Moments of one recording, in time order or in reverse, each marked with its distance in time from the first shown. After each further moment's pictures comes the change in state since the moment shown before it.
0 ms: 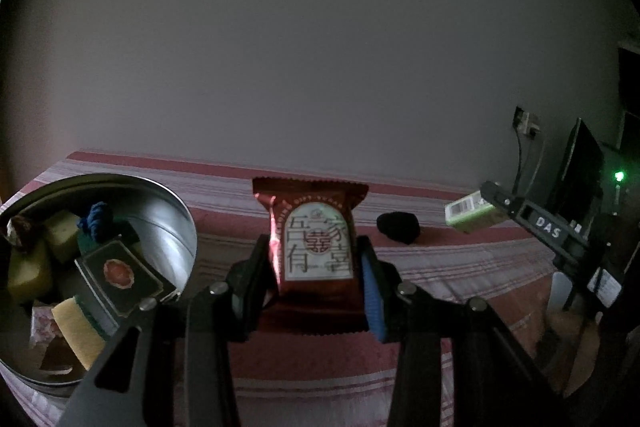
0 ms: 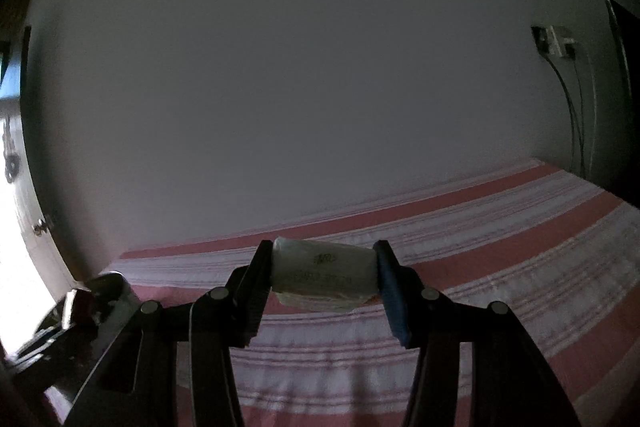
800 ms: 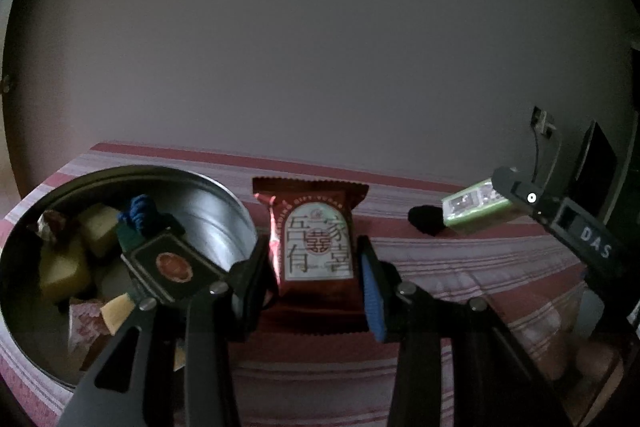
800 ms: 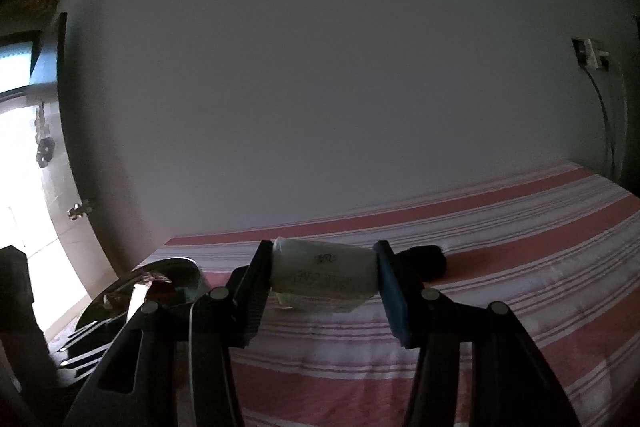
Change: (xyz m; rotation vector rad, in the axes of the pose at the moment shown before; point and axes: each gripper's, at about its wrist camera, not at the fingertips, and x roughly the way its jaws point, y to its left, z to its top) left arm -0.011 0.046 -0.001 -0.029 0.033 0.064; right arm -0.005 0.075 -0.020 -0.054 0.023 0.124
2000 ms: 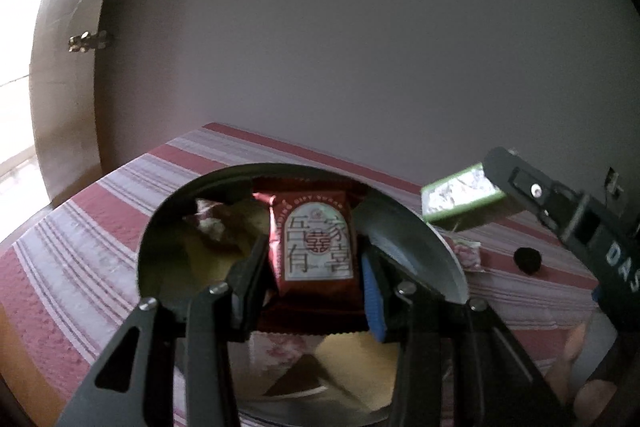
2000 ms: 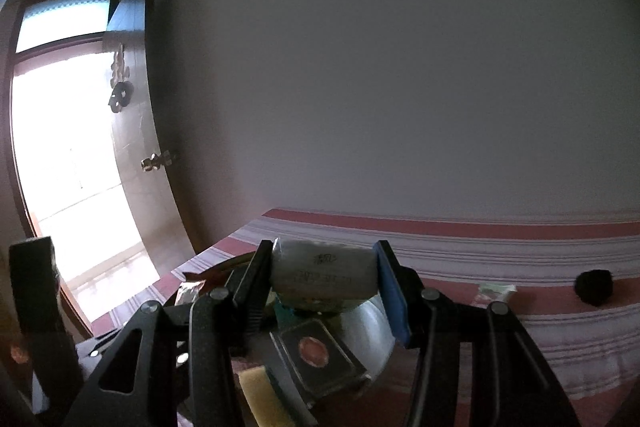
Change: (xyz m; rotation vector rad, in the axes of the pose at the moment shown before) left arm -0.052 0.135 0.007 -0.191 -0.028 0.264; right arm 0.056 0.163 0.003 -0.168 0.076 0.290
